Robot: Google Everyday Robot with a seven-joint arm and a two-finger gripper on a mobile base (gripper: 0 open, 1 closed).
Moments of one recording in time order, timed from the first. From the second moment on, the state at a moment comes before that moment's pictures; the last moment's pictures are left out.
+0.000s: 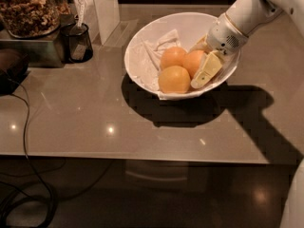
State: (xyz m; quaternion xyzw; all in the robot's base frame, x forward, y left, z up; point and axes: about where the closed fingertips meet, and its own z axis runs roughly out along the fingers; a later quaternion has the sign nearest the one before) arm 0.604 -0.126 0.884 -0.64 0.71 0.20 0.22
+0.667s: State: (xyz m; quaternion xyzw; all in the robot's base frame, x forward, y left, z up) arm 0.608 -0.126 0.882 -0.64 0.71 0.20 0.21
